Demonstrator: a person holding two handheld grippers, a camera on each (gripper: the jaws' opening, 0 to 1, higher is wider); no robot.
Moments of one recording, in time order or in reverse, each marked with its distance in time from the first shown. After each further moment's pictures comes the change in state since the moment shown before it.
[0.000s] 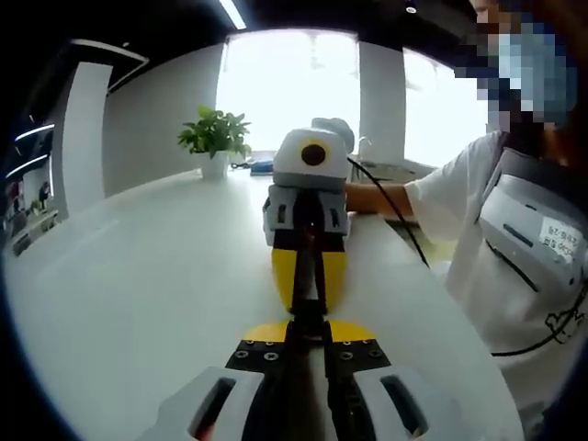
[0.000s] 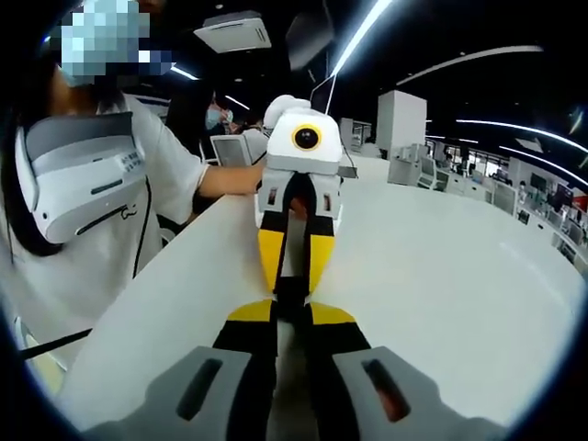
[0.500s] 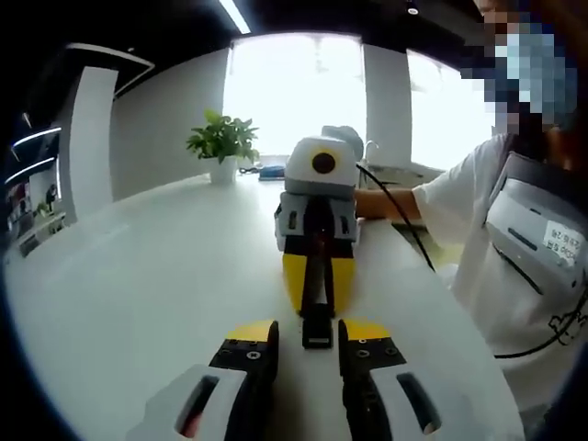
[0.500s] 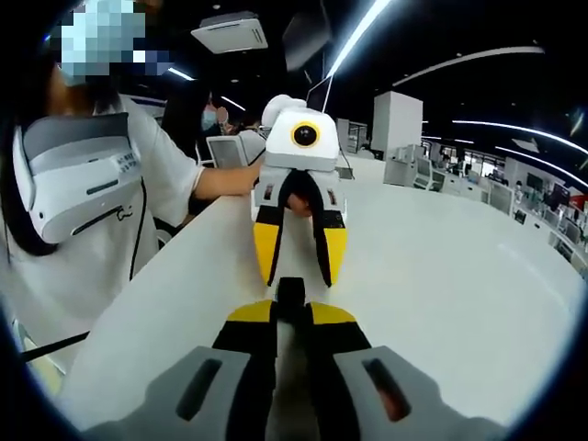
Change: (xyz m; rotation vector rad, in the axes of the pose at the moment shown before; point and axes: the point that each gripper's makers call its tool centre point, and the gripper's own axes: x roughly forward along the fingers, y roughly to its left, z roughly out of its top) left arm -0.012 0.007 0.007 -0.001 -0.034 0.045; right arm 0.000 -0.002 0.000 0.003 -0.002 -0.020
